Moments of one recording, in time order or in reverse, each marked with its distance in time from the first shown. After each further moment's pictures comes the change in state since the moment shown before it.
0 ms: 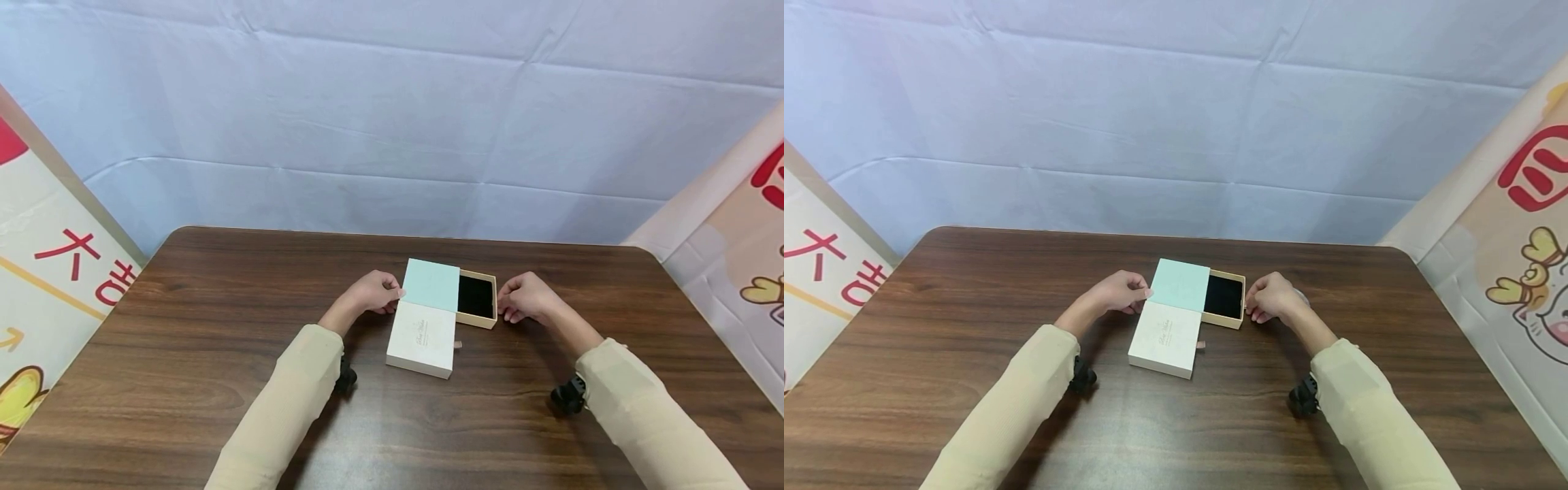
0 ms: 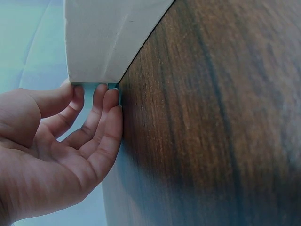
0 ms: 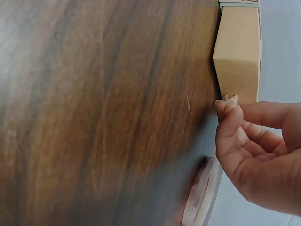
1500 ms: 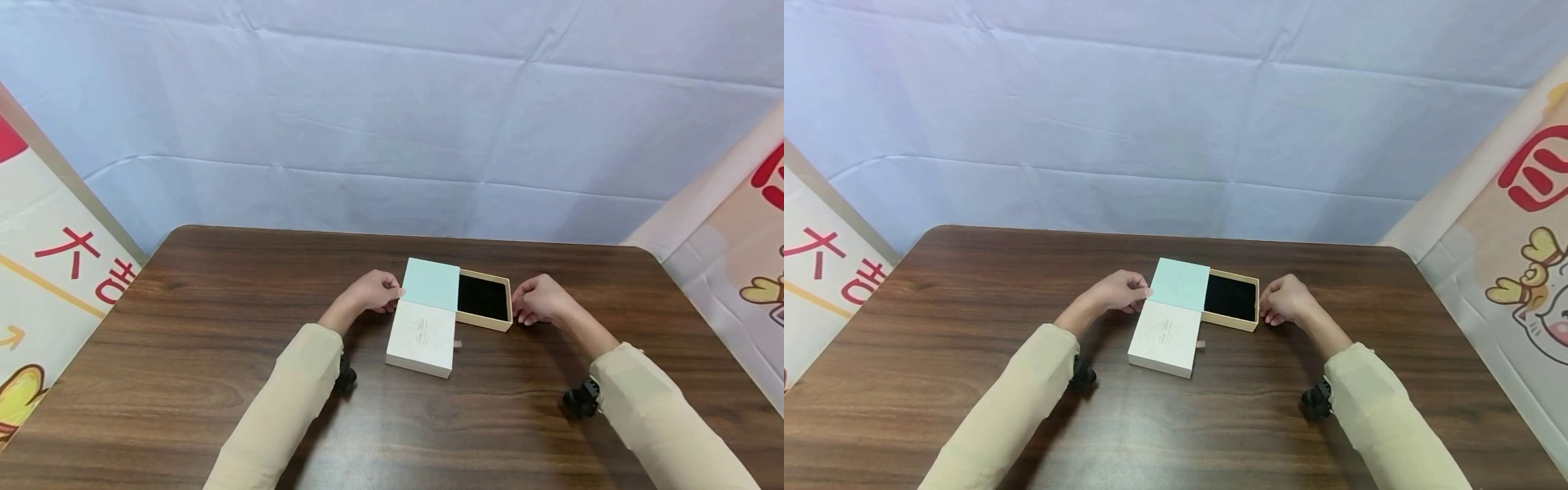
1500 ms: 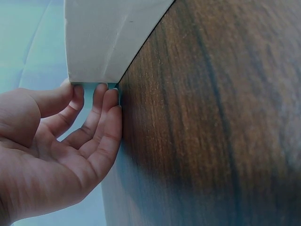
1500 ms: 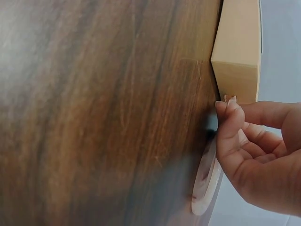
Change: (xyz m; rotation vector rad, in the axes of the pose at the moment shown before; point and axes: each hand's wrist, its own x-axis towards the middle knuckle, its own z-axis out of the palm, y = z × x) left_hand 0.000 0.000 0.000 0.003 -0.008 0.000; right_hand -0.008 0.011 -0.013 -0.013 0.038 0.039
